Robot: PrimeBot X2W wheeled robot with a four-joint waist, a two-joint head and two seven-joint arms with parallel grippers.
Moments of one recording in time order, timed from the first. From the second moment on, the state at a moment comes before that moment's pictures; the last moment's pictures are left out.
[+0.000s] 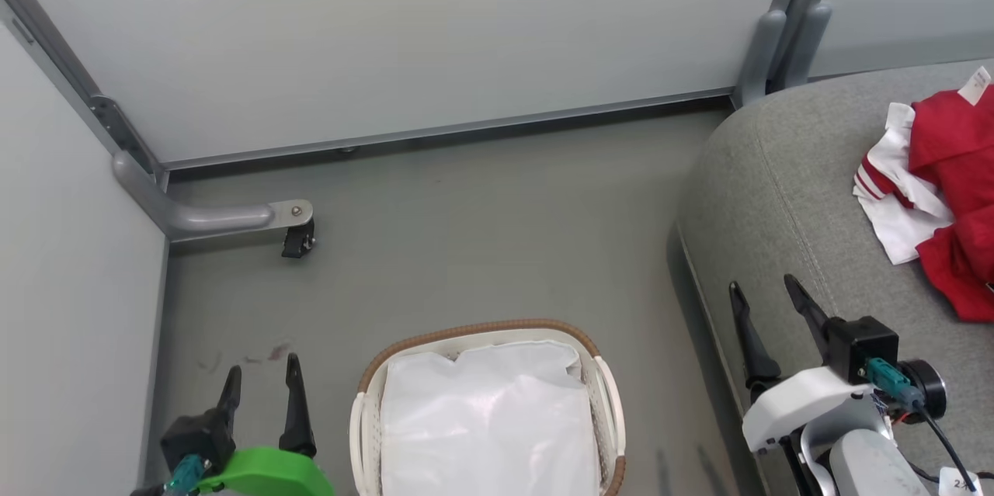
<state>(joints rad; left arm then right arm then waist) -0.05 0.05 -0.07 0.43 -0.28 -0.01 -0.26 -0.17 -0.05 0.01 0.38 0.10 0.13 -0.26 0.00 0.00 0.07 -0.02</state>
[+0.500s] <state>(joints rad) -0.03 0.04 -0.05 0.47 -0.42 -0.03 -0.22 -0.13 -0.04 0.00 0.43 0.24 0.13 -0.22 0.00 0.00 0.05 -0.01</state>
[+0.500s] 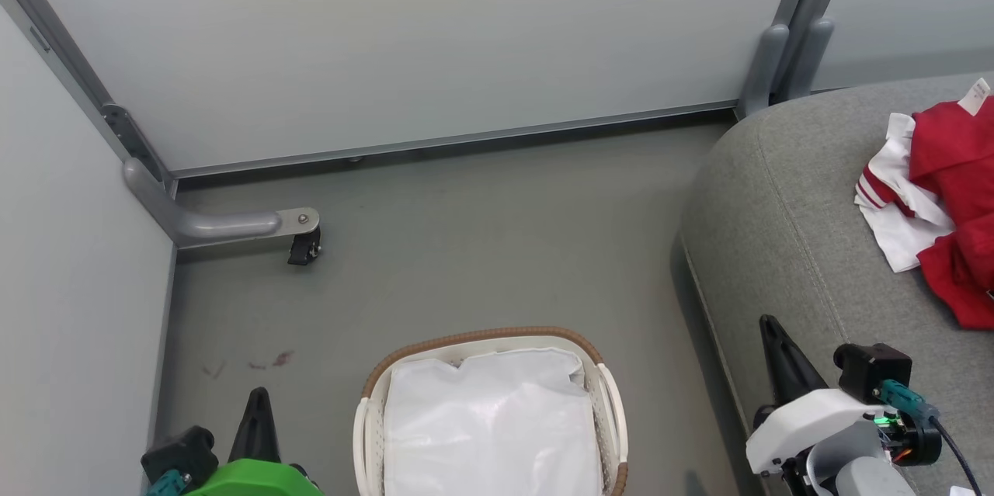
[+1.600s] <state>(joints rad) -0.04 0.04 0.01 0.38 -0.90 -0.07 -0.09 -0.12 -0.04 -0.04 0.35 0.79 0.13 -0.09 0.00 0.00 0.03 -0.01</state>
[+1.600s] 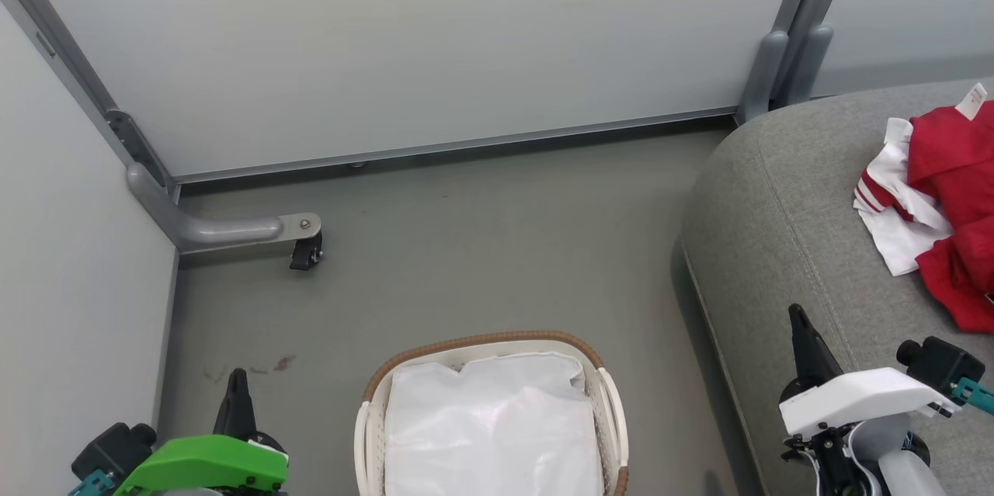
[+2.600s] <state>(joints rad) -0.07 0.04 0.06 0.32 -1.20 -0.10 0.00 -0.12 -0.04 -0.07 0.31 1.14 0.13 0.00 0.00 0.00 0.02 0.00</state>
